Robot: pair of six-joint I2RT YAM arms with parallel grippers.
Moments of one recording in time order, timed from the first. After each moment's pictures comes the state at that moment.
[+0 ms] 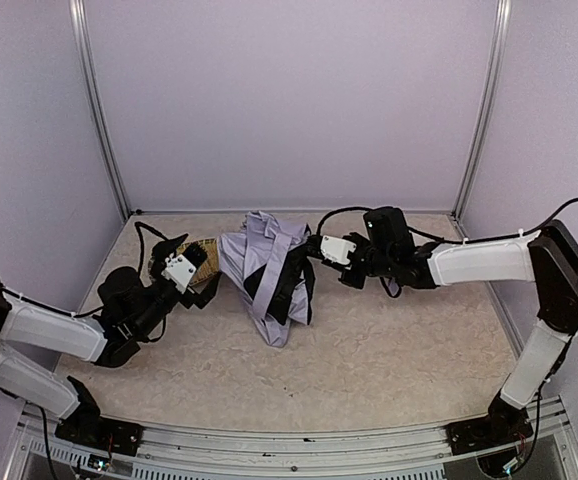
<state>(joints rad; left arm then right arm) -0.71 1.35 0.34 1.04 -0.21 0.71 0.69 1.74 1.05 0.15 -0.12 -0.77</state>
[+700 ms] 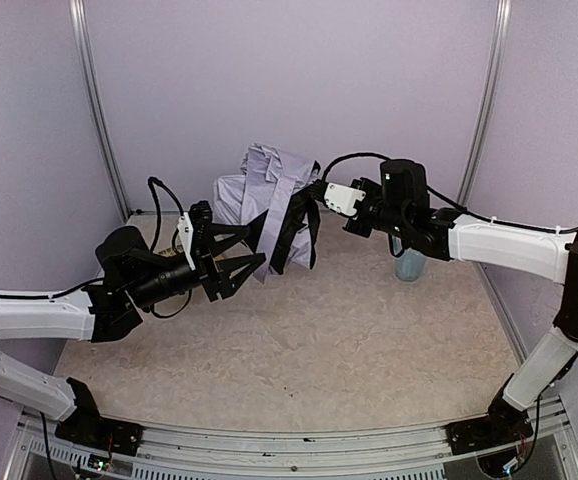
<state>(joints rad) -0.84 1.19 0.63 0.74 0.31 0.12 0.69 1.61 1.24 0.14 0.08 -0.94</state>
